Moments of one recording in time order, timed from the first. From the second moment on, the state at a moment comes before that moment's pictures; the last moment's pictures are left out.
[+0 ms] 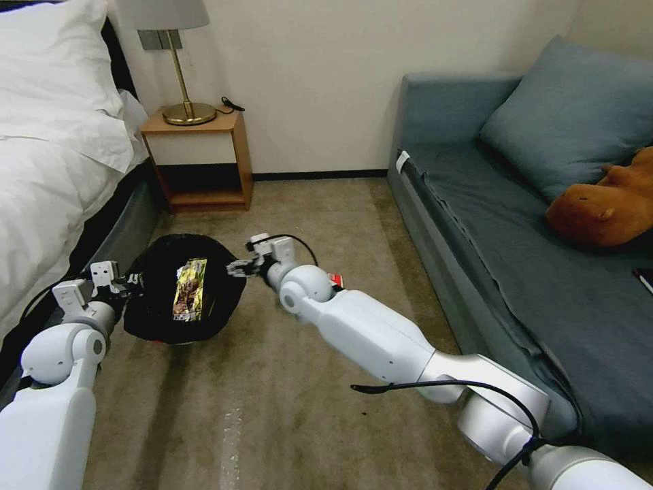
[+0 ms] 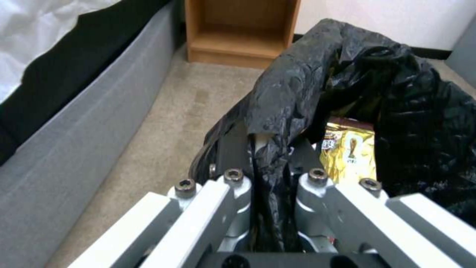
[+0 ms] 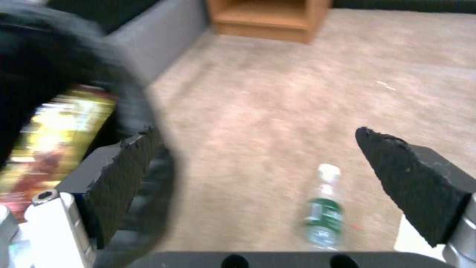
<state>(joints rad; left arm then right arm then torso) 1.08 -1.08 -0.81 -1.65 -0.51 0.48 0.06 -0.29 1.51 -0.47 1.10 0.88 -0.34 0.27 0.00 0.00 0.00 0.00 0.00</state>
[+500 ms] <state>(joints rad) 1.10 -1.07 -0.84 -1.65 -0.52 0.47 0.05 -0.41 1.47 -0.40 0.93 0.74 -0.30 0.21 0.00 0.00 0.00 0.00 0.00</state>
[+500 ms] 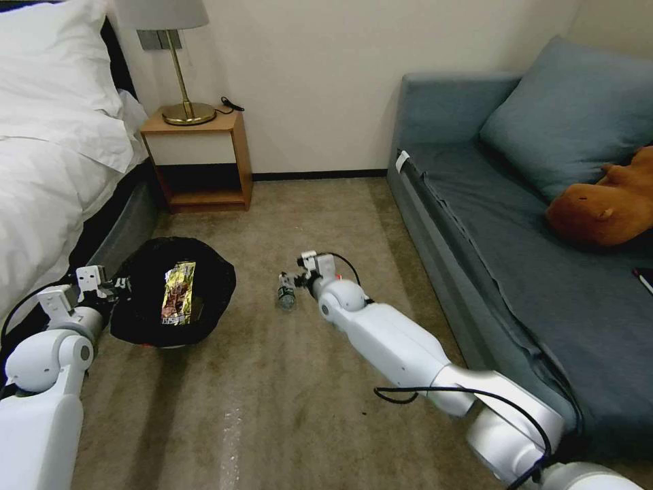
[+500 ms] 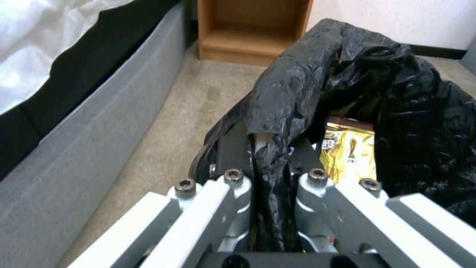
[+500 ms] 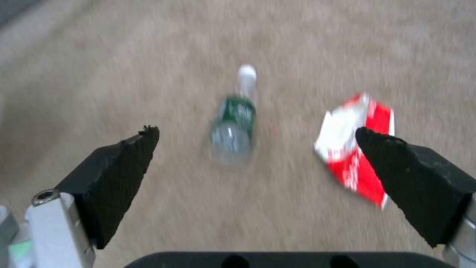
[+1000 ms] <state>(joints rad) 1.13 -1.07 -0.85 -1.67 -0.52 0.47 0.05 -0.47 1.47 -0.41 0.92 0.68 -0.29 0.18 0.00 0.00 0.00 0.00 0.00</state>
